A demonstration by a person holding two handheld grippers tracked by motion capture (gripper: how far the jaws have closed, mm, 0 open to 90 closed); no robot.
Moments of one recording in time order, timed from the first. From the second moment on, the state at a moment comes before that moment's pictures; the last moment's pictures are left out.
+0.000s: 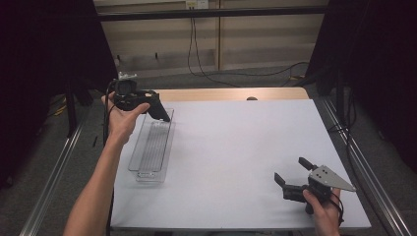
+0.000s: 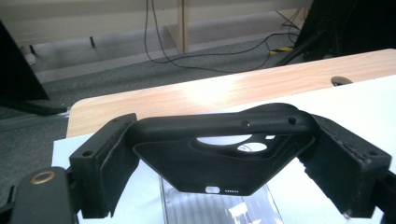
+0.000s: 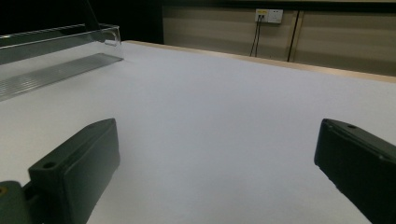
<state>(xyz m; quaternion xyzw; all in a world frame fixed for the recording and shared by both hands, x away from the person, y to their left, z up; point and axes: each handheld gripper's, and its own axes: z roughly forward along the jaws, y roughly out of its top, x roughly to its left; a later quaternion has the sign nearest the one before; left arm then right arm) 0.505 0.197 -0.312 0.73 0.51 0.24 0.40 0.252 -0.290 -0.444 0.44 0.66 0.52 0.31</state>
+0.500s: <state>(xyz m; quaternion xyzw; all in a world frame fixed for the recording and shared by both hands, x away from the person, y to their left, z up) 0.511 0.188 -0.320 0.71 0.53 0.25 0.39 0.252 -0.290 -0.445 0.44 0.66 0.52 0.31</state>
